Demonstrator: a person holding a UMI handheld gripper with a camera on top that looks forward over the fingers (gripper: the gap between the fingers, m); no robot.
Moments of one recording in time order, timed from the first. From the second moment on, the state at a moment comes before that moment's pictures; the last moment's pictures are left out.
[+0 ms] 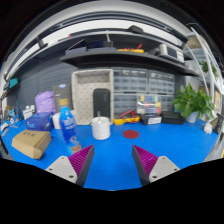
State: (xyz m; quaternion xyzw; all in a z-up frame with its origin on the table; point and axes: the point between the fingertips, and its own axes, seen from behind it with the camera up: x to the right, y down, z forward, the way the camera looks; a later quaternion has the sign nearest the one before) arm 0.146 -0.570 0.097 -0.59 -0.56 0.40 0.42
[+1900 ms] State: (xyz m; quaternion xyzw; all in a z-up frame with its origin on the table) arm -0.102 -0.769 0.104 -0.79 -0.20 0.58 -0.05
